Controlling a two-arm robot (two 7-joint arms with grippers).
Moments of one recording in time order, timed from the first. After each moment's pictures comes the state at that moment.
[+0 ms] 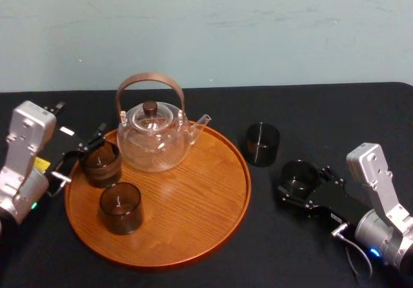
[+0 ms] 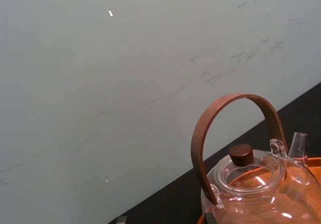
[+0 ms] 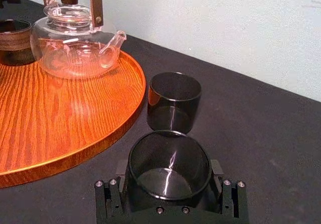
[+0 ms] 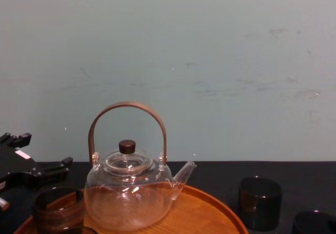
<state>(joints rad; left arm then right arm) -0.20 0.60 0.45 -1.41 -0.25 -0.12 0.03 0.02 0.51 -0.34 -1.47 0.29 -0.01 0.29</state>
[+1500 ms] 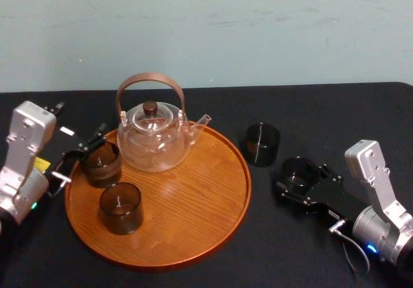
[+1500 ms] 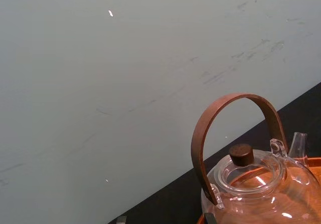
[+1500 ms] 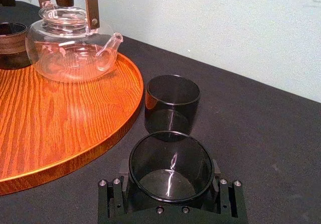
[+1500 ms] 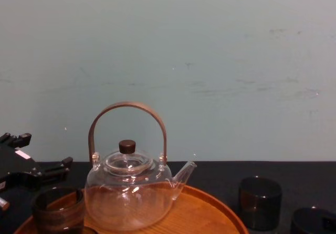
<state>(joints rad) -0.20 0.60 0.45 -1.41 -0.25 -0.12 0.03 0.05 0.48 -0.33 -1.43 0.28 -0.02 0.31</state>
